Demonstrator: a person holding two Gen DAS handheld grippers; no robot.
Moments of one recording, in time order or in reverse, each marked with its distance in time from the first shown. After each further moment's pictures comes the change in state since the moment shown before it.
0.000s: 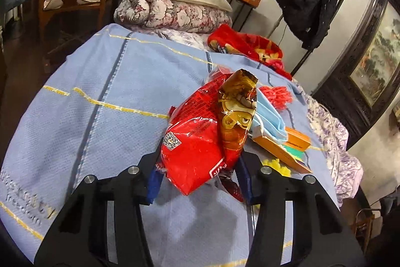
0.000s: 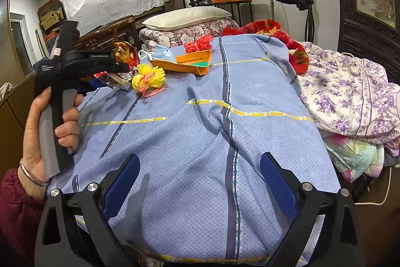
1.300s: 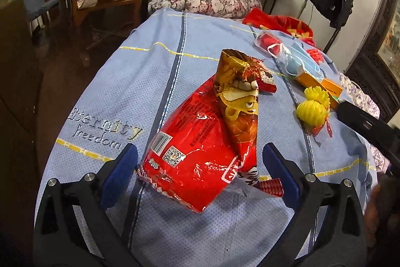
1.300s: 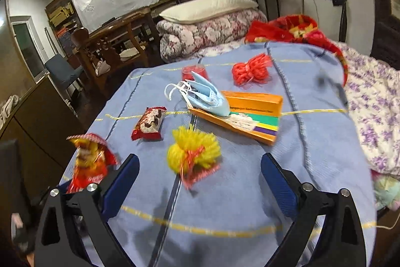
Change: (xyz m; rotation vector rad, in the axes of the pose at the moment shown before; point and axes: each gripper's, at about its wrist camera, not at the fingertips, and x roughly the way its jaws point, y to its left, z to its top) left arm -0.050 0.036 -0.061 0.056 0.063 0.235; right arm 0.095 0.062 0.110 0.005 0.116 0.122
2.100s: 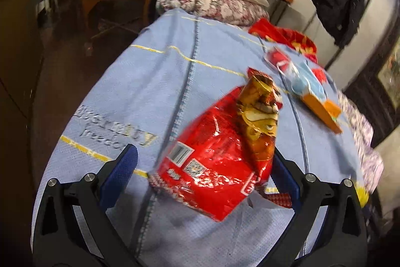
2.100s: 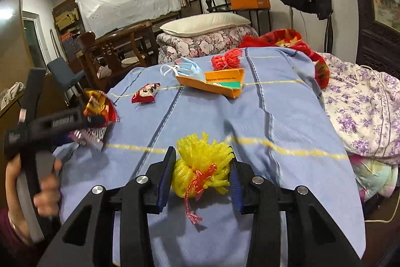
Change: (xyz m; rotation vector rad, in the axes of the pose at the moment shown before) left arm -0.005 0.022 0.010 -0.129 -0.017 -0.038; right arm -0.079 -0.021 -0.096 -0.050 -0.154 -0.031
